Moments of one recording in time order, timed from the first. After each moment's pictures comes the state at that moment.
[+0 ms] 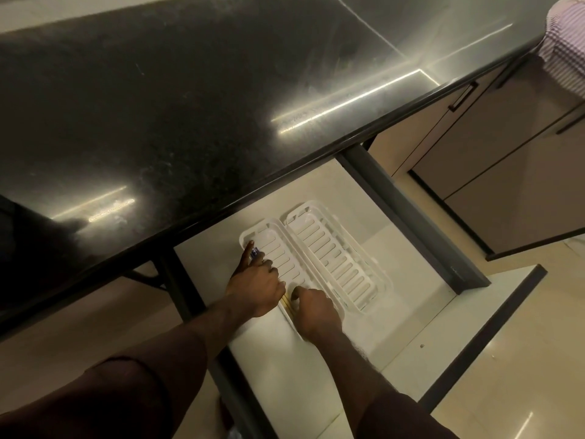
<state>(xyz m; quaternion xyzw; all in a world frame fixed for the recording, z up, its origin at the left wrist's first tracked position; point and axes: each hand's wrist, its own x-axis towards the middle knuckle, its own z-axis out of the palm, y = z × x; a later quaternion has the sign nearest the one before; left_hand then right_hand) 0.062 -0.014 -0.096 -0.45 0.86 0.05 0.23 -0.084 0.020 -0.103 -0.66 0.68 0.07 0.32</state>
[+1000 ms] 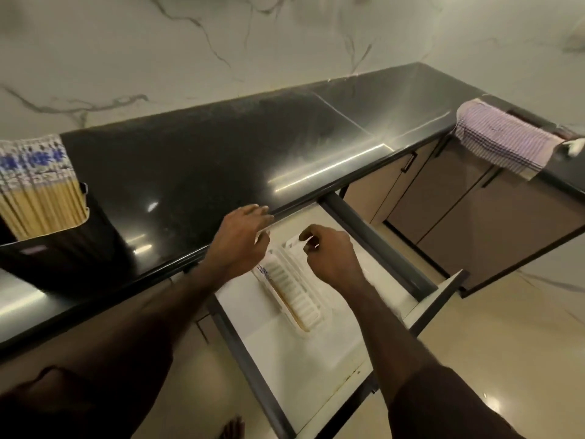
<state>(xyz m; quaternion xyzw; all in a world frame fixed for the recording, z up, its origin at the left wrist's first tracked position) 0.111 0.021 0.100 -0.56 0.78 0.11 -0.25 -0.078 0.040 0.130 -0.69 0.65 -0.21 0.27</state>
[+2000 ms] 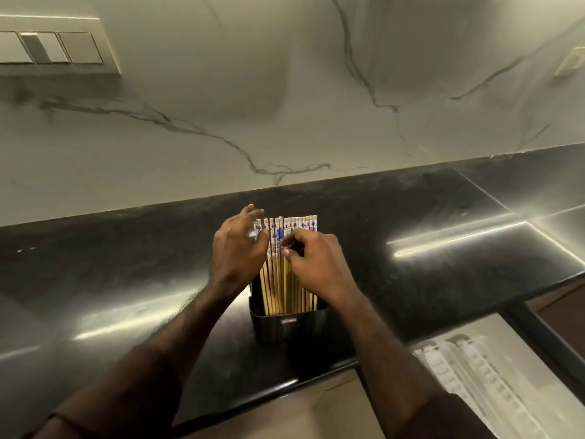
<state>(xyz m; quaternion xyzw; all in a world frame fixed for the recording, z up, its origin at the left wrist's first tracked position) 0.487 0.034 0.172 -0.73 0.53 0.03 -0.43 0.341 -0.009 0.191 -0.83 0.42 -0.22 0.29</state>
